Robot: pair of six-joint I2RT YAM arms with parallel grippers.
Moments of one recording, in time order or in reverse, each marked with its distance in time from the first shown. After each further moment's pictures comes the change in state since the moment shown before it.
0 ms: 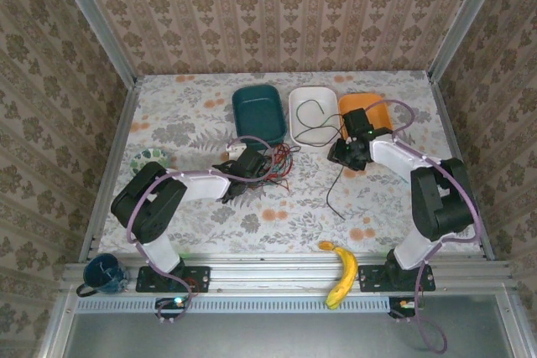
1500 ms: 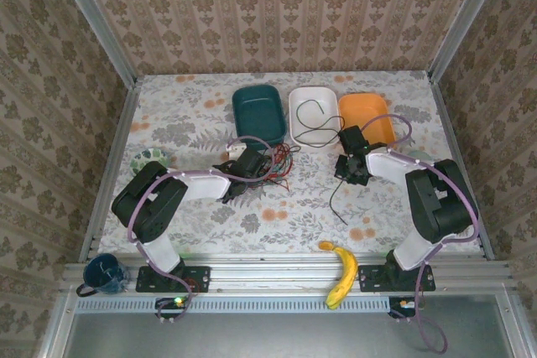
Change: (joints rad) left arm 0.001 0.007 -0.001 0.014 -0.007 0.000; right arm 0.040 -0.013 -0.152 0.052 0.149 0.045
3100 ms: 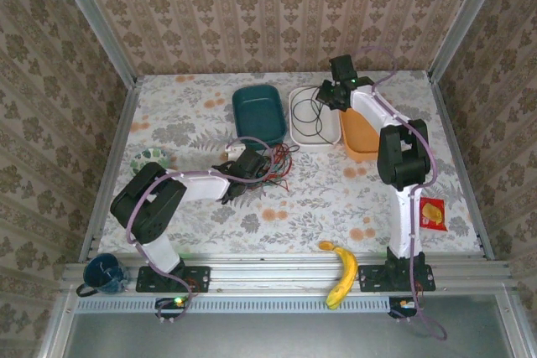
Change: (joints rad) left arm 0.000 -0.012 -0.010 -0.013 -0.007 0.000; right arm -0.089 0.562 0.999 -0.085 -0.099 -0.049
